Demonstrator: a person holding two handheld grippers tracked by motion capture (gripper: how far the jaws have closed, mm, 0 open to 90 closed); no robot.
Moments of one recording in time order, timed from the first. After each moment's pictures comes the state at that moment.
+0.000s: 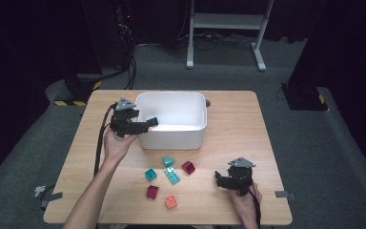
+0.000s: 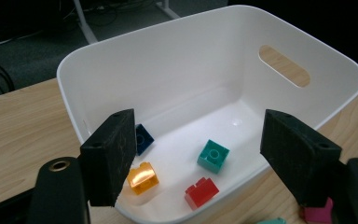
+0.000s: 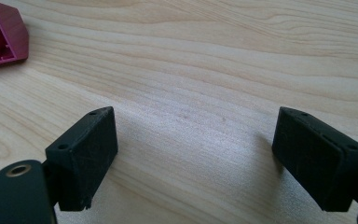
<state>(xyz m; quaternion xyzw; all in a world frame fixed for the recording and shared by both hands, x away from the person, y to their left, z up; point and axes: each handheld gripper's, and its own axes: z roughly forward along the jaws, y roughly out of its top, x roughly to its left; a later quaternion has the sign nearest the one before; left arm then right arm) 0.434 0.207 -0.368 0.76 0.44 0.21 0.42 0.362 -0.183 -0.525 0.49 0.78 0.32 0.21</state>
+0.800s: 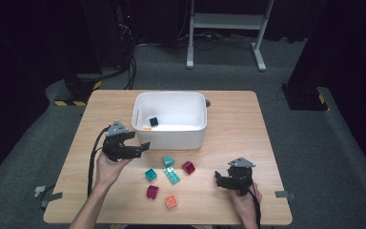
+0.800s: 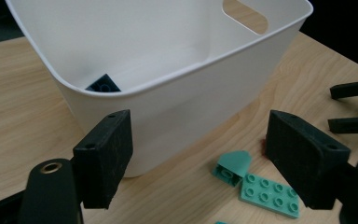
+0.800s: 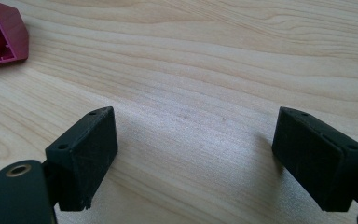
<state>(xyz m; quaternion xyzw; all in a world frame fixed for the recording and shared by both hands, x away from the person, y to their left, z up) 0.381 0.221 -0.409 0.77 0.42 0.17 0.45 0.362 -0.183 -0.525 0.49 0.78 0.32 0.21</state>
